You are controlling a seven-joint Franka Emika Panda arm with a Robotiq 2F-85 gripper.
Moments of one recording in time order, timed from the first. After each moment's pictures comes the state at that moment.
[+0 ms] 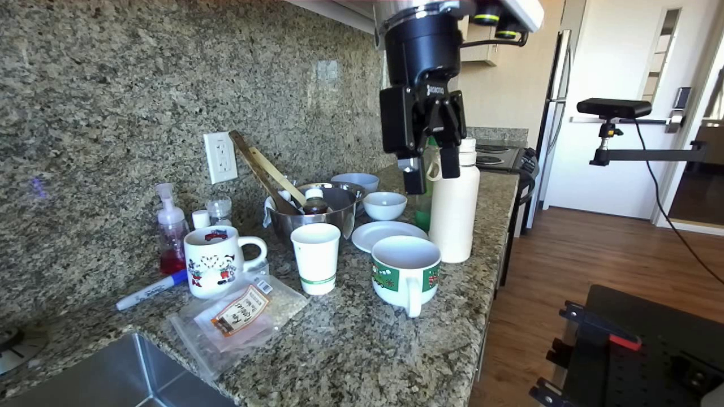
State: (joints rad) arm 0.13 -0.34 0.19 -2.45 0.14 1.94 0.18
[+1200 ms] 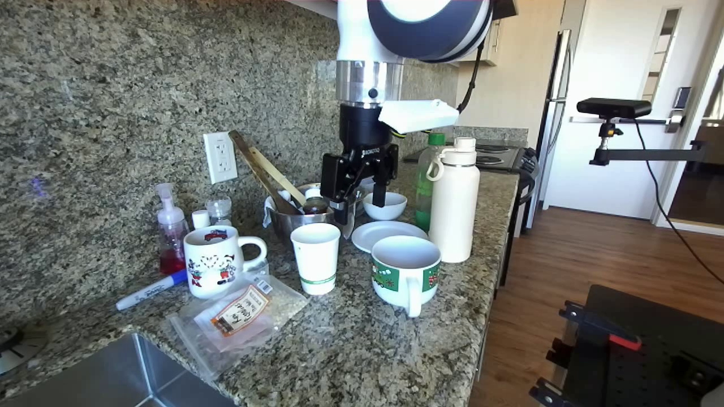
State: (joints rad) arm 0.10 -0.03 0.13 -2.41 -0.04 2.48 0.23
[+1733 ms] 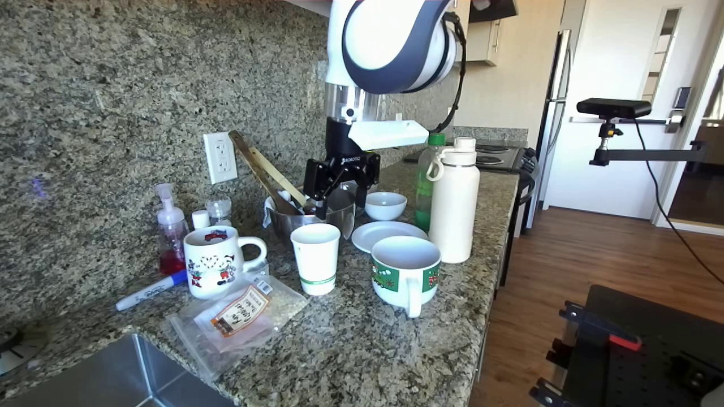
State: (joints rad) arm 0.09 0.15 0.06 -2.26 -0.05 2.58 0.27
